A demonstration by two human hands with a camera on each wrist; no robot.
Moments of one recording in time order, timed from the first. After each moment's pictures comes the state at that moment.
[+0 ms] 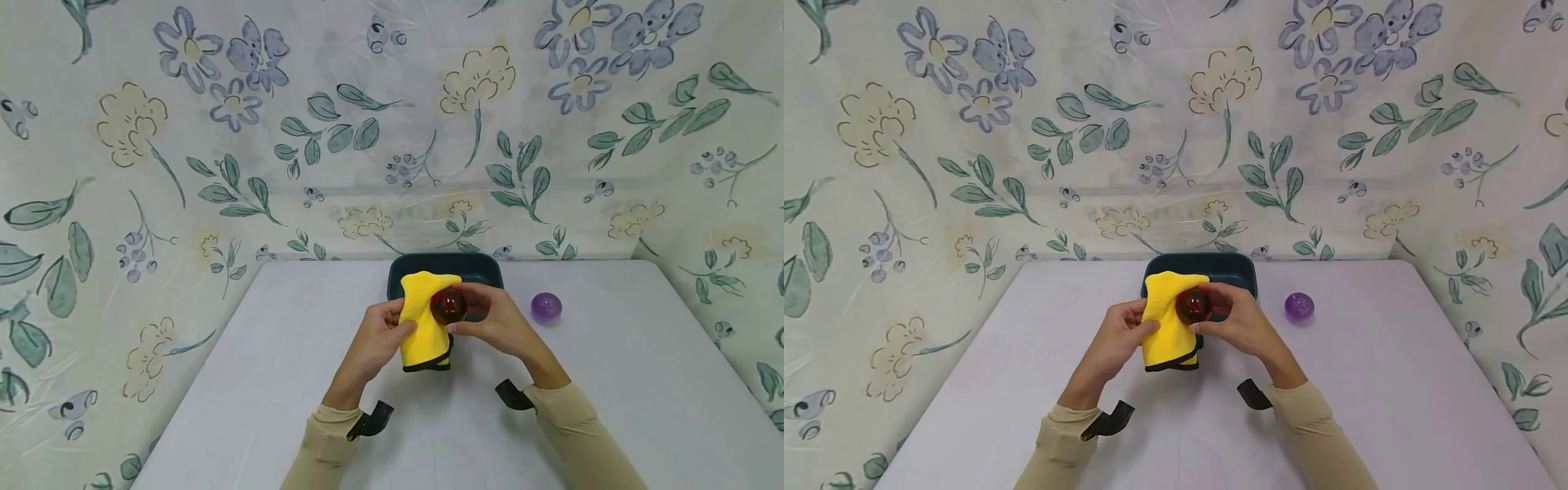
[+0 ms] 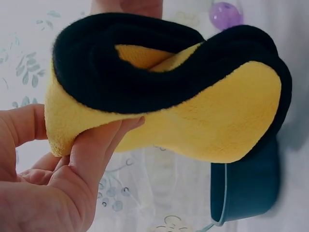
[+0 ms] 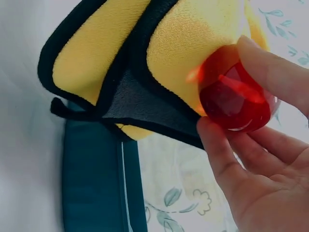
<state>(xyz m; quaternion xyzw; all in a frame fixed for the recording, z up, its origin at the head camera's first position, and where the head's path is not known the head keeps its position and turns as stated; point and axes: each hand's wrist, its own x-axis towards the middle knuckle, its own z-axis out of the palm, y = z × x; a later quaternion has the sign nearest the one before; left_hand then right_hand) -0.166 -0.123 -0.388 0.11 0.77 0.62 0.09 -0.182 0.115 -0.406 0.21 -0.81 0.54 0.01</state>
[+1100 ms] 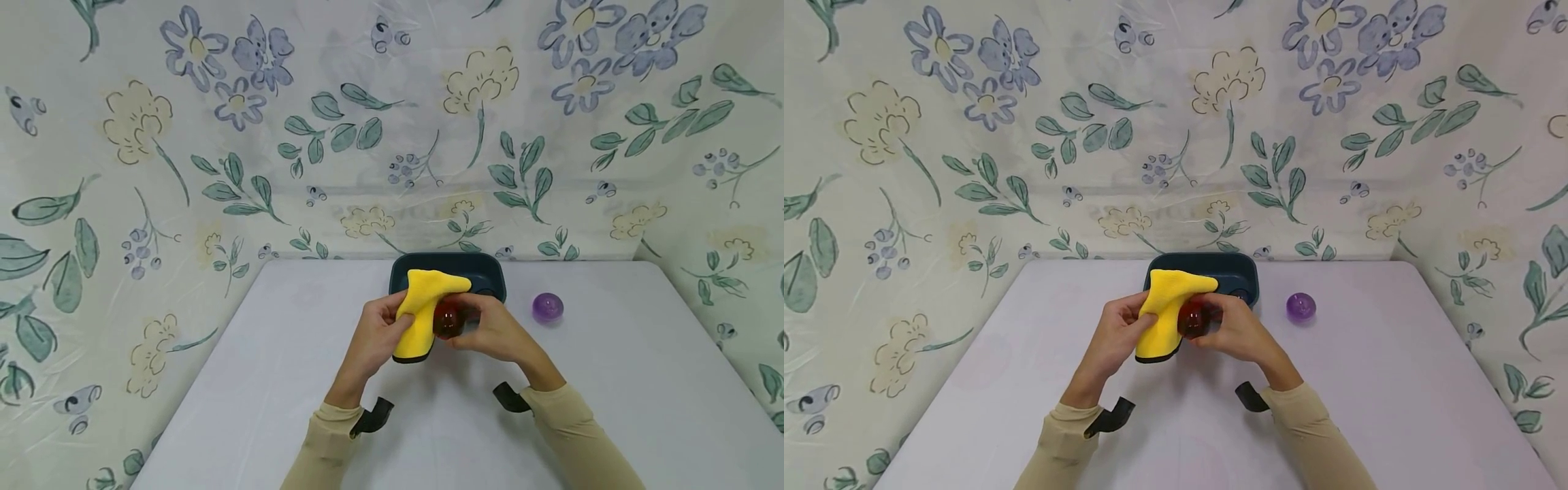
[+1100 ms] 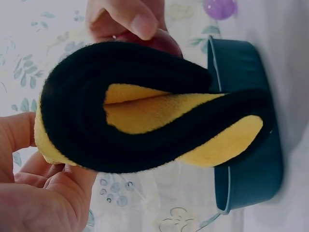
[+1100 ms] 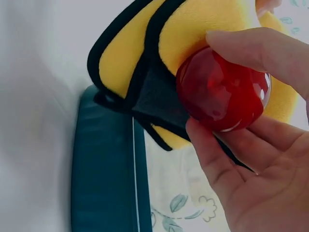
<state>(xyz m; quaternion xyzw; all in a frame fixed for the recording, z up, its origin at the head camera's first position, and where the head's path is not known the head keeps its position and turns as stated) -0.163 -0.125 -0.386 0.13 0.78 0.61 0.01 -0.179 0.105 -0.412 0.25 -0.84 0.49 -0.02</state>
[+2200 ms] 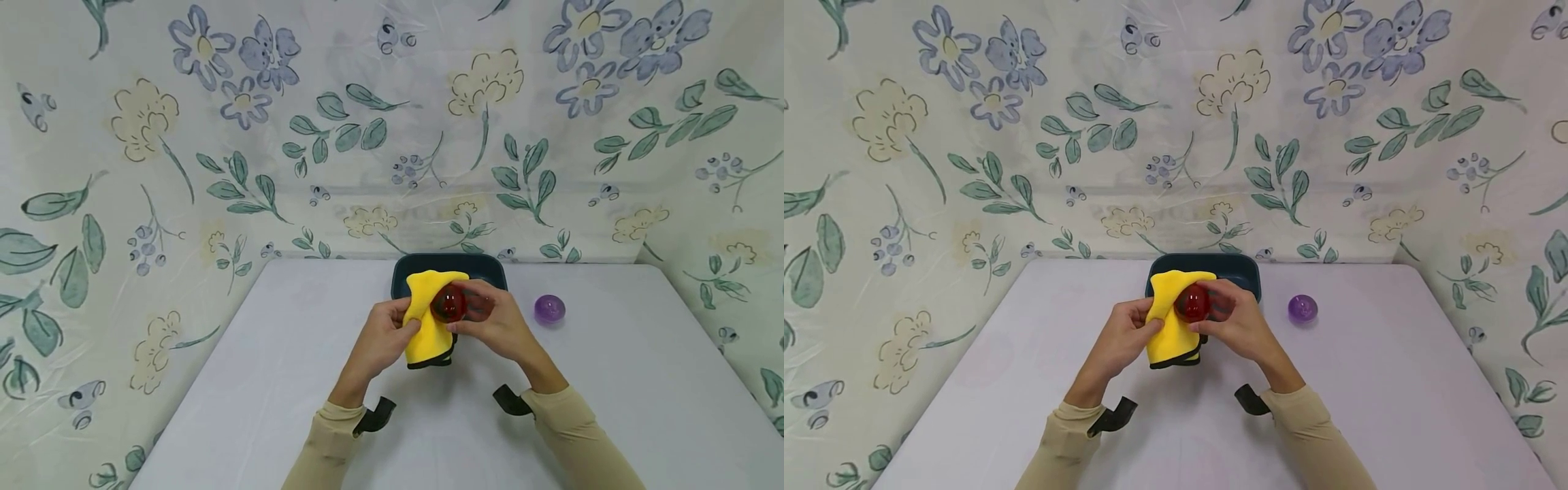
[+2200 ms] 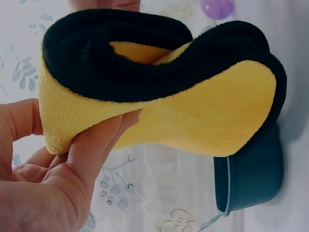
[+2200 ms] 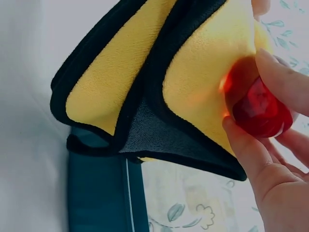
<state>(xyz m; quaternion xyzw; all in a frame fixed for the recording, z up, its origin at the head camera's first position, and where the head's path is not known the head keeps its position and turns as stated) -0.161 -0.123 -0.387 0.13 0.80 0.58 0.04 -0.175 0.103 -0.404 0.23 -0.77 0.60 0.04</state>
